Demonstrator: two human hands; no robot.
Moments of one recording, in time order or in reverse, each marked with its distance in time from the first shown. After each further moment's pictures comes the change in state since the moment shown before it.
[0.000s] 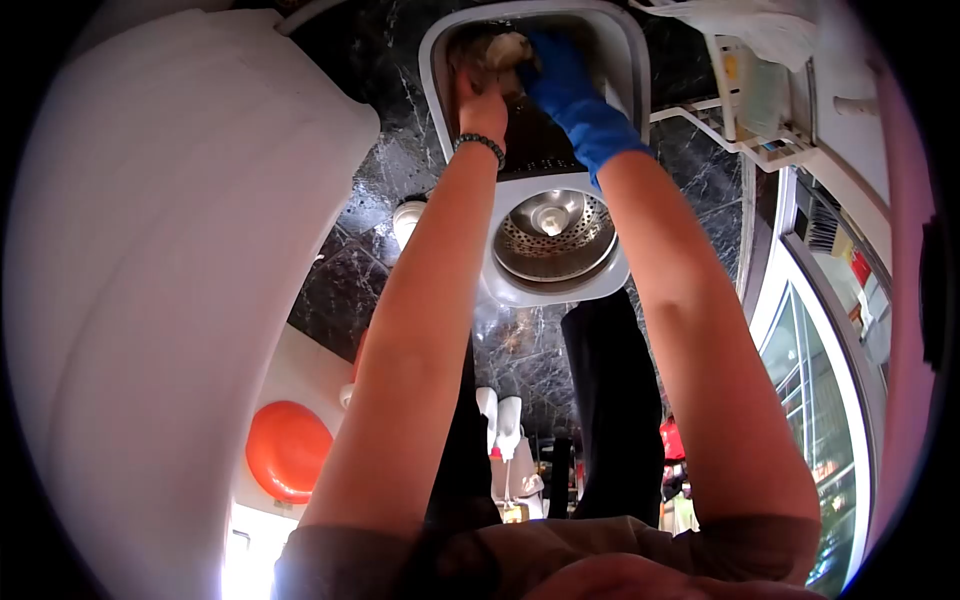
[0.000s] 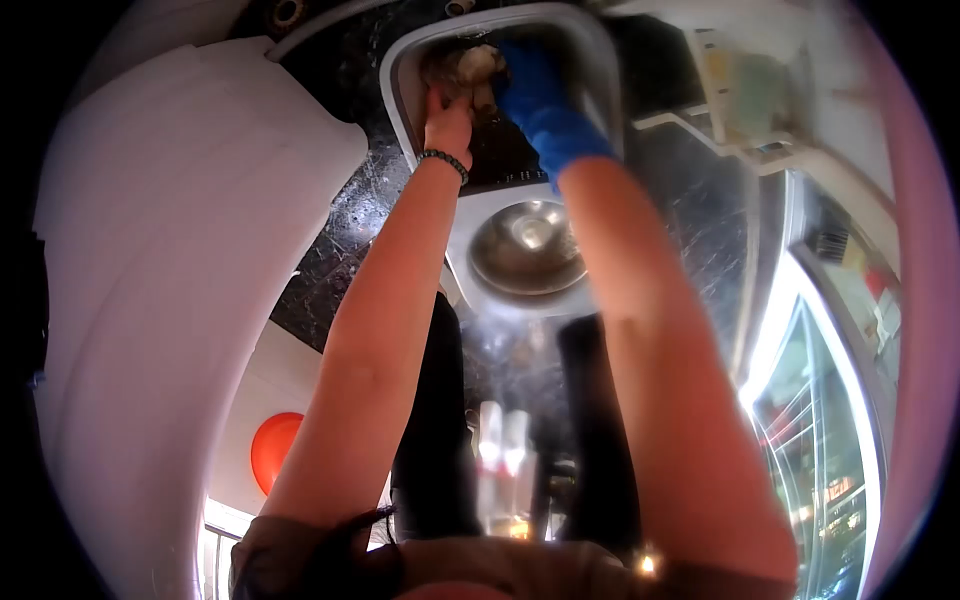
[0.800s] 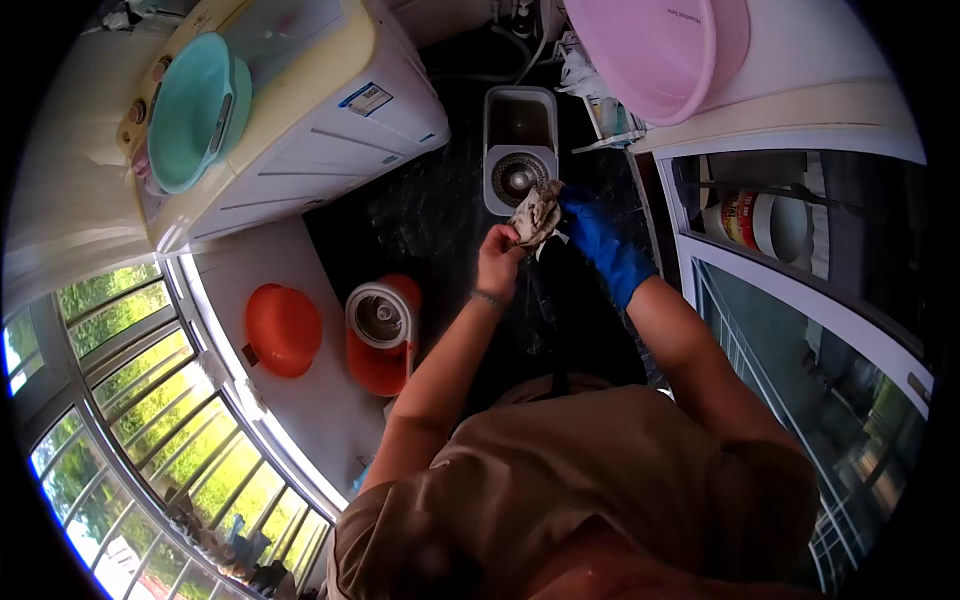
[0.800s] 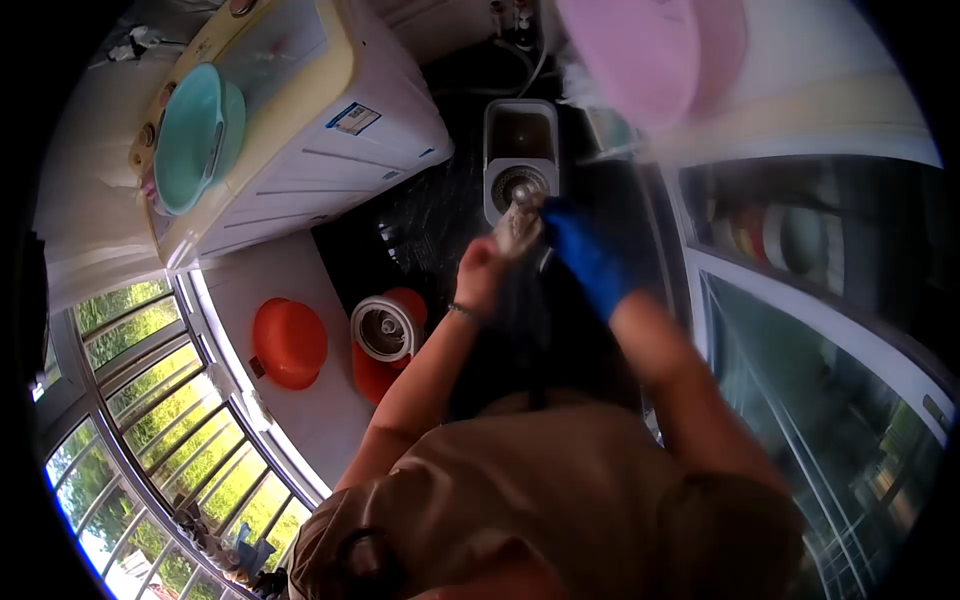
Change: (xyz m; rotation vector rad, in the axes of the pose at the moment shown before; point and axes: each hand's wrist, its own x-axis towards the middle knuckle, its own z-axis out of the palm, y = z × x) left_hand -0.630 0.008 -0.118 -0.533 -0.233 0.300; right_hand -0.446 -0.208 -0.278 1.285 -0.359 0.381
